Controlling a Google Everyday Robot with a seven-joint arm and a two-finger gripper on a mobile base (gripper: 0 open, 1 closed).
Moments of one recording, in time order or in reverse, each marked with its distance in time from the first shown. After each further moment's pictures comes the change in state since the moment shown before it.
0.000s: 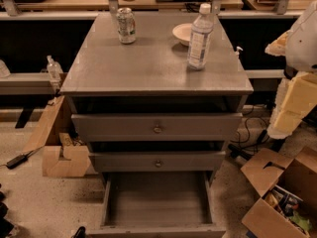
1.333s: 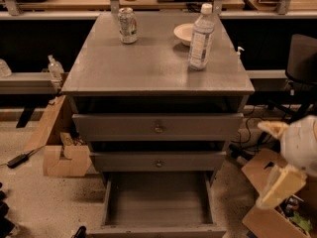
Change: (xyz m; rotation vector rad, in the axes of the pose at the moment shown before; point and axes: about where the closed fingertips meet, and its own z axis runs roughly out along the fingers) arm 0.062 0.073 0.142 -0.073 -0.254 0.075
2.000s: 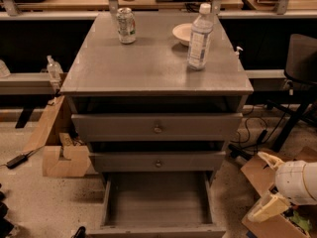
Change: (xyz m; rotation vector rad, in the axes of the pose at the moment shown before) arm 0.103 -0.004 0.115 0.053 -0.149 0.102
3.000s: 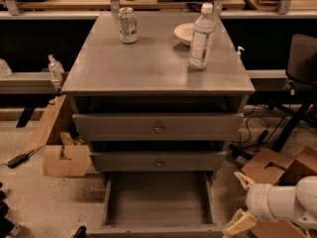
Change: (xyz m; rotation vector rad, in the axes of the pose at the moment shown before) arm 0.035 0.029 0.109 -0.025 -0.060 0.016
